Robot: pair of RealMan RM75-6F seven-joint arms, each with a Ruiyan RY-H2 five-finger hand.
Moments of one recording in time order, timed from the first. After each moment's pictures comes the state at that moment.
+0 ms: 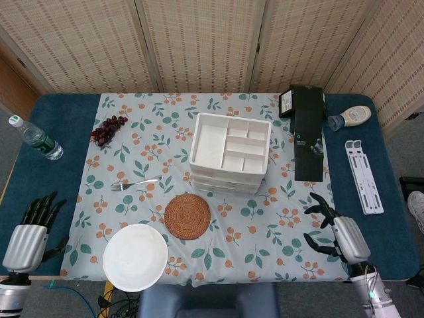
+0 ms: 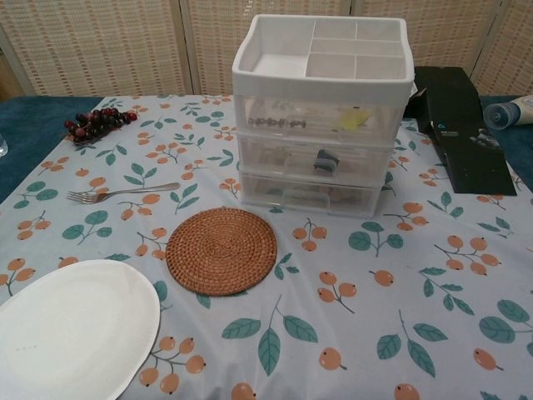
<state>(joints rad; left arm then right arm) -0.11 -1.16 -0.02 -1.64 1.58 1.51 0.08 0.15 -1.14 0.03 -1.91 -1.53 1.34 0.25</state>
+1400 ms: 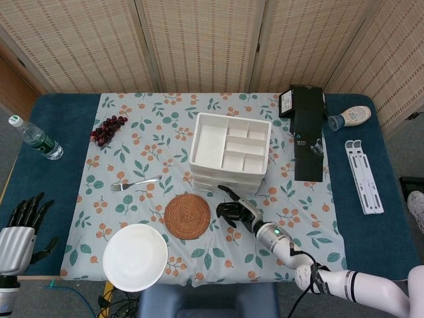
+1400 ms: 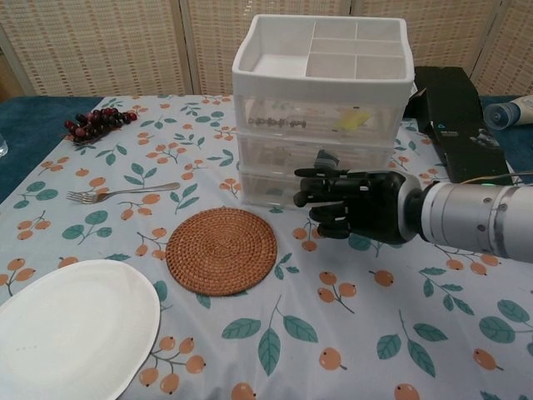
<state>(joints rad) -0.09 -1.13 -0.02 -1.63 1.56 1.52 0.06 0.65 -1.58 0.34 -1.59 -0.96 0.51 0.94</state>
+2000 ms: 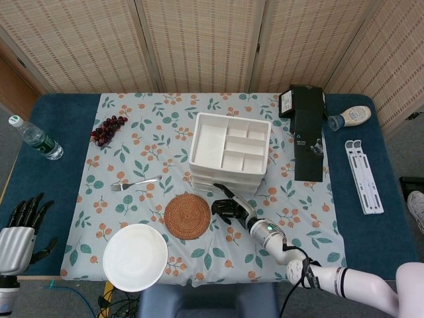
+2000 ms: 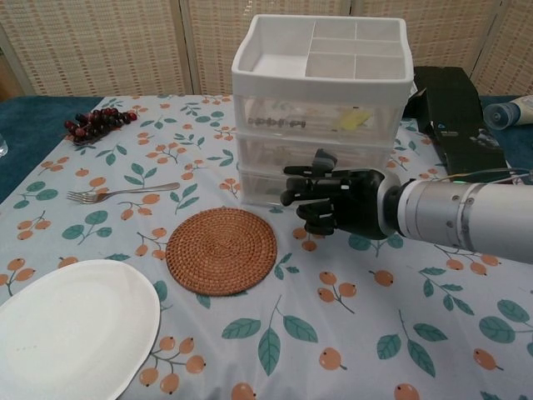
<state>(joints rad) -0.09 -1.13 -0.02 -1.63 1.55 1.52 0.06 0.68 -1.64 0.38 -1.54 -0.90 0.50 0.83</state>
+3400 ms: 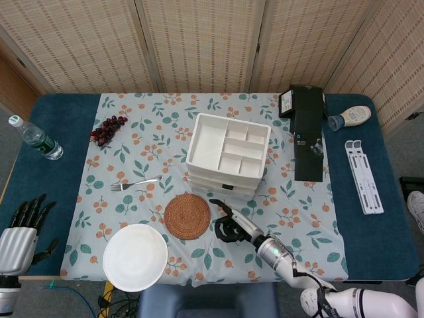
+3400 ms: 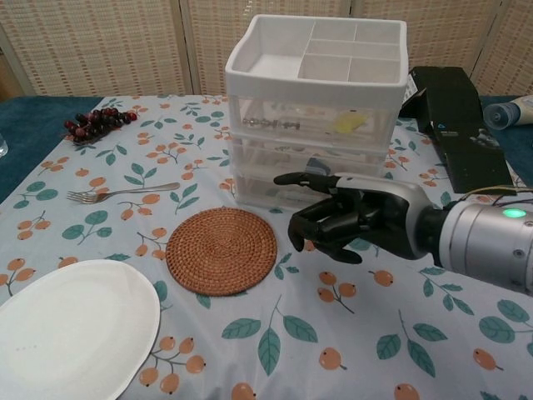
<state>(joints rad) -0.09 -1.13 -0.02 -1.63 1.55 1.50 0.07 0.56 -1.55 0.25 -1.75 -1.17 0.69 0.44</state>
